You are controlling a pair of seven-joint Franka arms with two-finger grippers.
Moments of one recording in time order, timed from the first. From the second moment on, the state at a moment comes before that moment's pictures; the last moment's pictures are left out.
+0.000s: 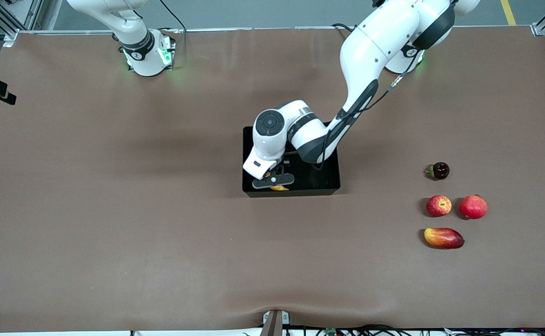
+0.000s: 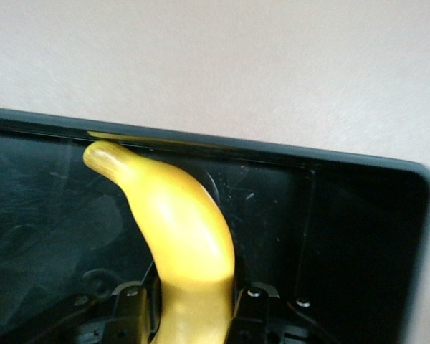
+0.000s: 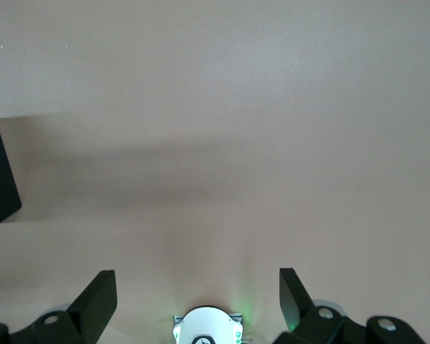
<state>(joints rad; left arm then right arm) -0.55 0.85 -0.36 -1.34 0.33 2.21 -1.13 0.11 0.01 -0.26 -1.44 0.03 1.31 -0.08</state>
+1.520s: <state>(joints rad) 0.03 0.57 -0.35 -1.72 0.40 2.17 -0.59 0.60 0.31 -0.23 -1.72 0.44 1.95 0.12</state>
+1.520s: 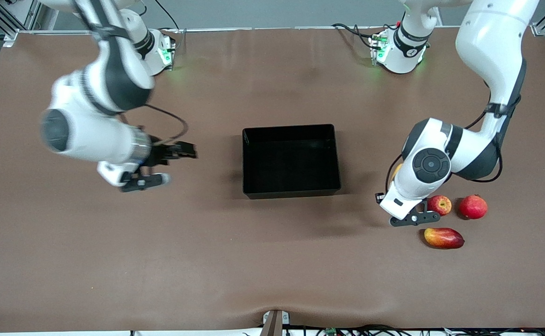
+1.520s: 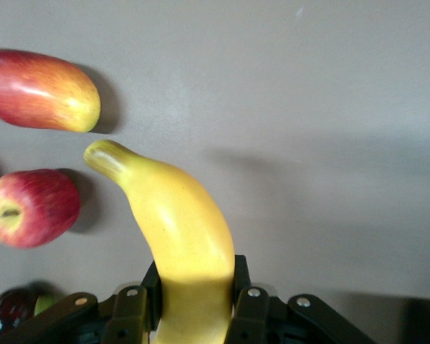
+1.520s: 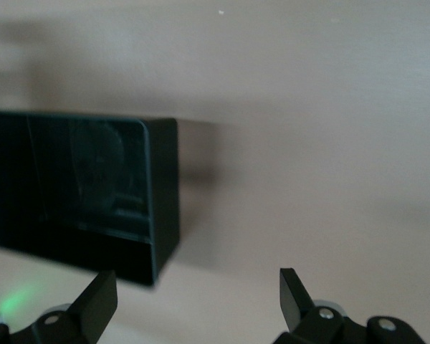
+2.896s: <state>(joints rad) 0.16 0.64 -0.36 -1.71 0.51 2.32 -0.44 0.87 0.56 -0.24 -1.76 0.37 2.31 0.45</state>
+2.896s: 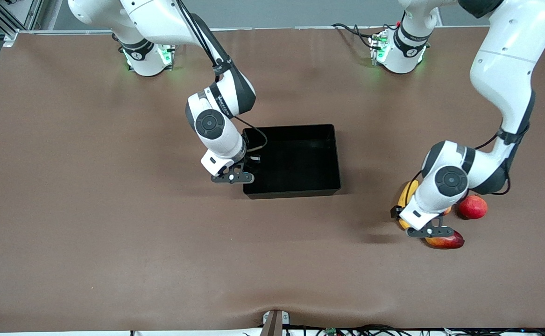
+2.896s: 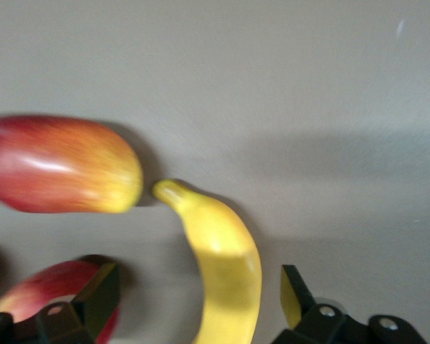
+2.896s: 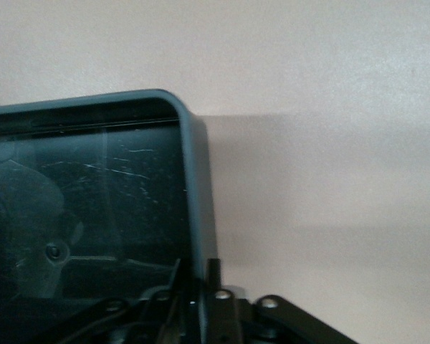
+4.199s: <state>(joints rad) 0.21 0.08 -0.40 -1.40 0.08 1.52 -0.22 0.56 0.42 -0.68 -1.66 0.22 1.75 -0.17</state>
